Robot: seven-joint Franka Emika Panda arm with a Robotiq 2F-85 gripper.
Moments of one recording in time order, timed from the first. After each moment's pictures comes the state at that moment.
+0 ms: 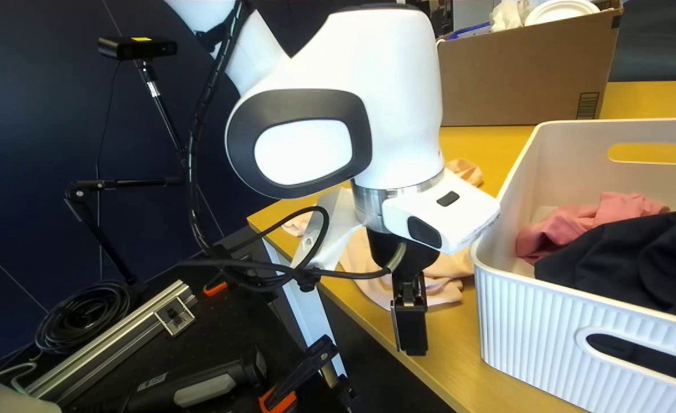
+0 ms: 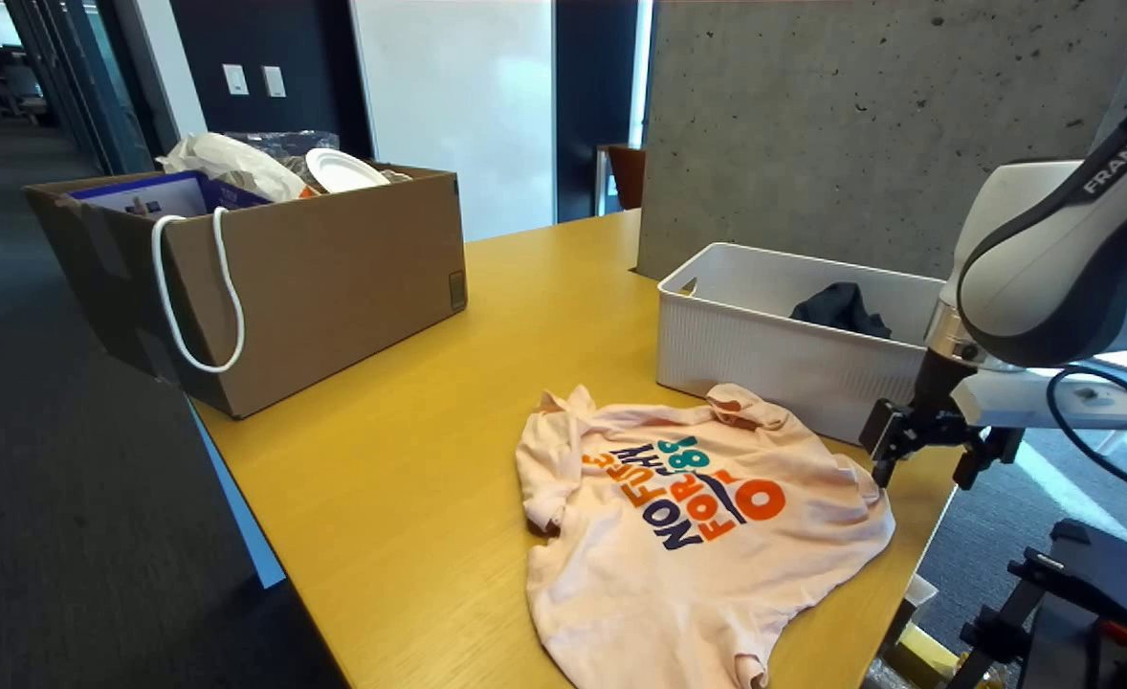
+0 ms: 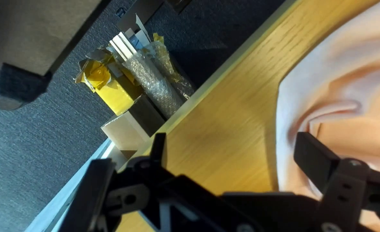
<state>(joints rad) -0.08 0.45 -0.22 -2.37 0.22 2.79 0.26</state>
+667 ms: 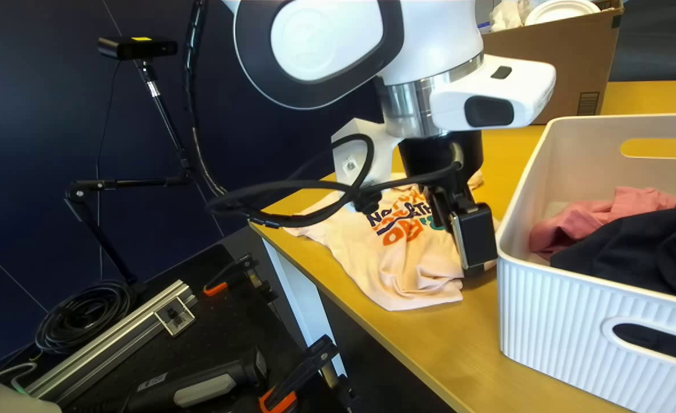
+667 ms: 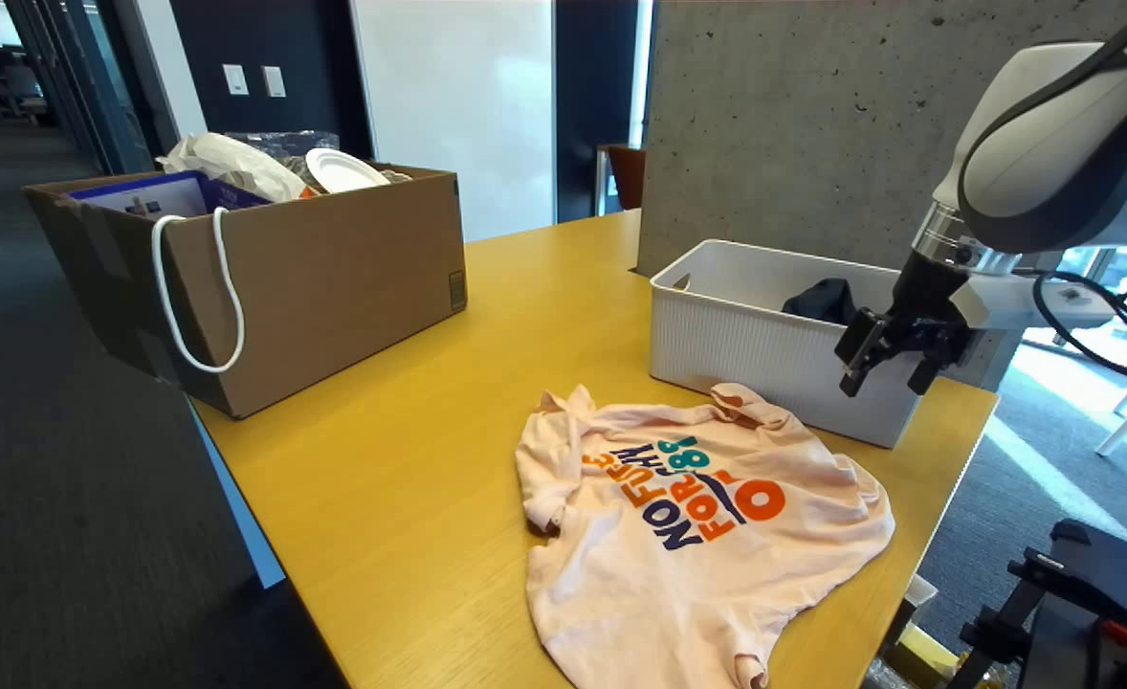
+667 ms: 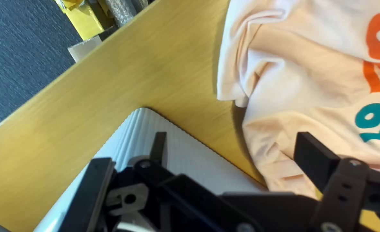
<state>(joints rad) -0.14 0.33 -0.17 -2.28 0.17 2.74 0.09</state>
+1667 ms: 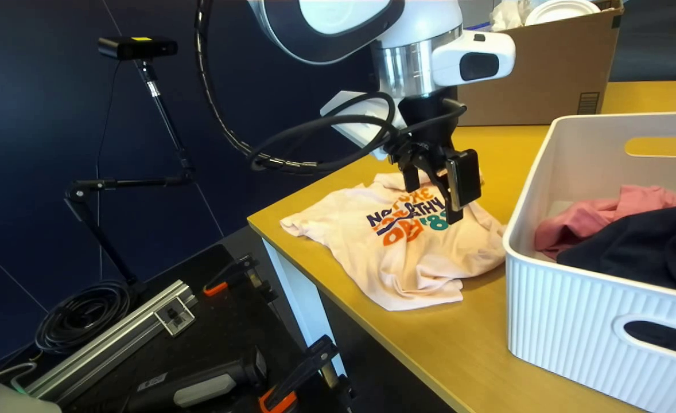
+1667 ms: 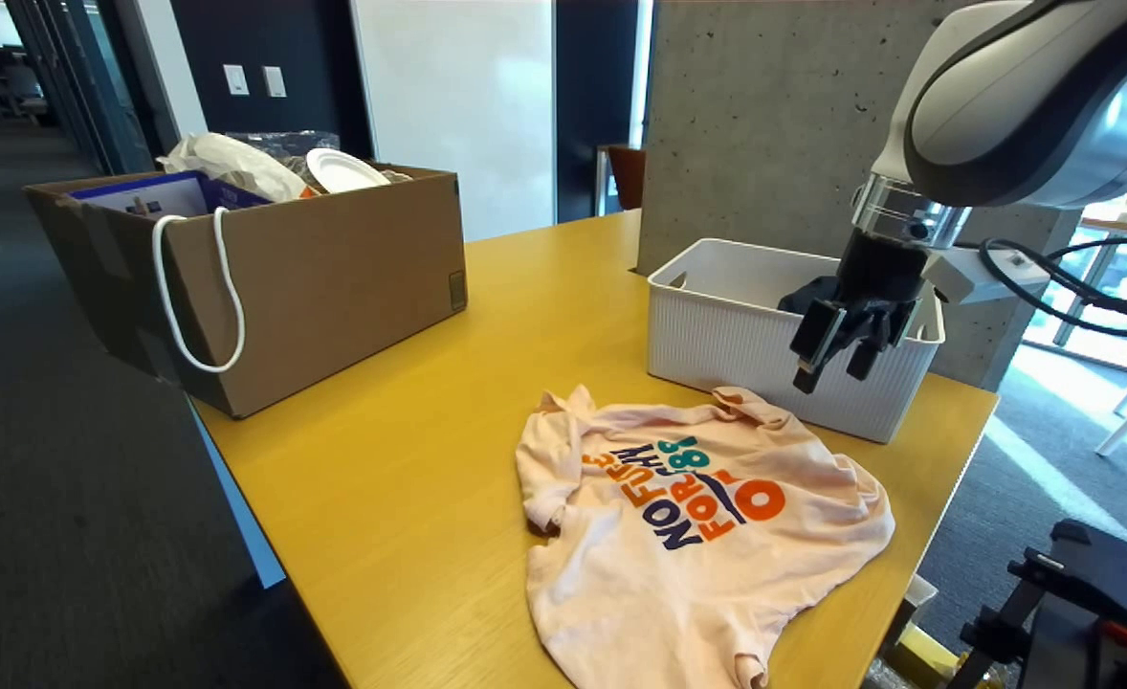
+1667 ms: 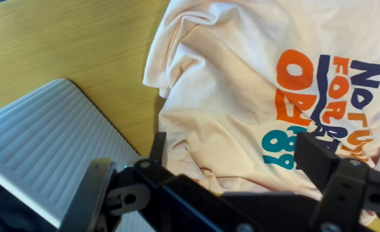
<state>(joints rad) -0.15 0.34 -0.05 -2.17 0.16 2.60 -0.12</state>
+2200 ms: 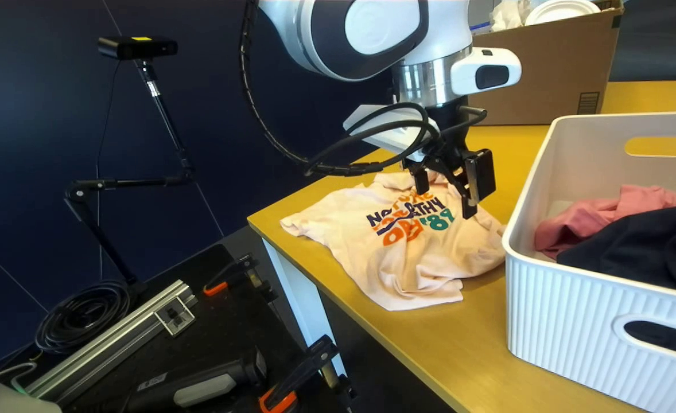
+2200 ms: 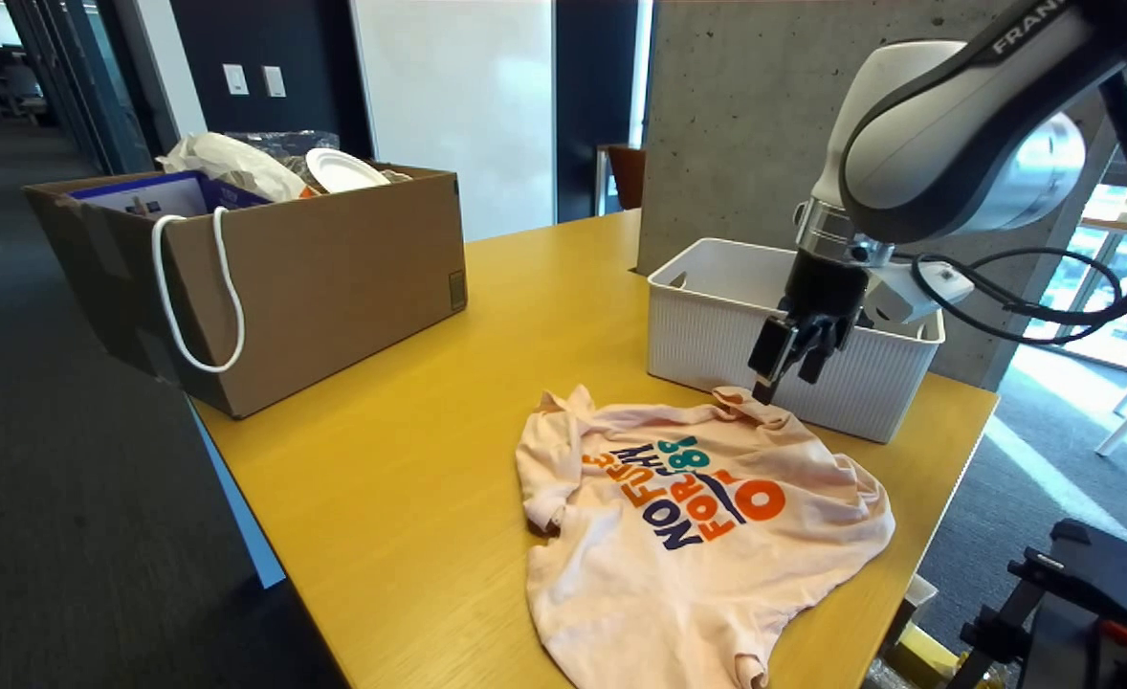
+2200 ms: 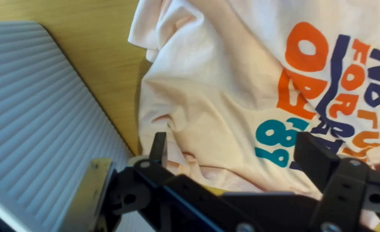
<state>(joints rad) -0.13 0.47 -0.03 -2.03 0.09 2.60 -0.16</state>
